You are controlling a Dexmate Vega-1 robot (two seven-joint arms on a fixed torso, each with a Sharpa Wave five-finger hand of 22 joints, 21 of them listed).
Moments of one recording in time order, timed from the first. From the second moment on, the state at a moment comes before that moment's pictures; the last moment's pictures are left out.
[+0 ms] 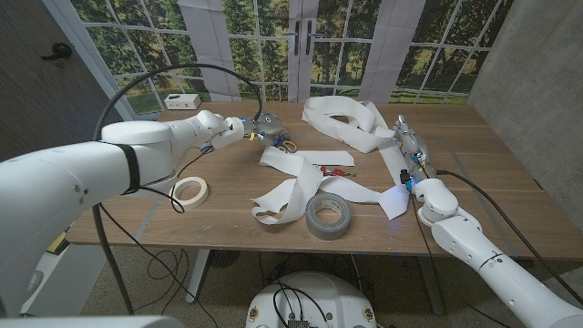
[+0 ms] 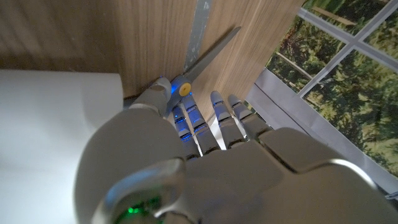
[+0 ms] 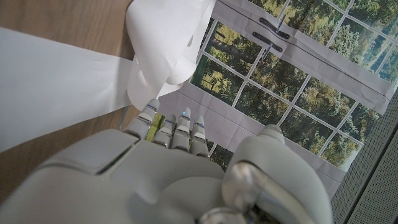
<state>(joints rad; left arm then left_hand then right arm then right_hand) -0.13 0.35 1.64 -0.43 0.84 -0.38 0.45 0.93 0.08 0.44 -0.16 0.20 0.48 -0.18 0.32 0.20 0.51 -0.21 0.36 0.49 0.45 -0.05 0.25 0.25 0.29 -0.01 0.24 0.20 -1.06 -0.56 -0.30 -1.57 0.49 0.25 -0.31 0.42 0.15 -0.16 0.00 0.20 0.17 -0.01 0.20 0.19 0.22 0.01 0.20 0.20 0.04 -0.04 0.20 0.19 0.16 0.11 0.19 0.17</state>
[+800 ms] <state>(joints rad) -0.12 0.35 1.64 -0.43 0.85 -0.37 0.43 1.03 0.09 0.38 -0.17 0.20 0.48 -0.18 0.51 0.20 0.50 -0.21 0.41 0.60 0.56 -0.05 0.31 0.40 0.38 -0.01 0.37 0.27 -1.05 -0.56 -0.30 -1.56 0.50 0.24 -0.30 0.42 0.15 -0.15 0.01 0.20 0.16 -0.01 0.20 0.19 0.21 0.01 0.20 0.20 0.03 -0.03 0.20 0.19 0.16 0.11 0.19 0.17</state>
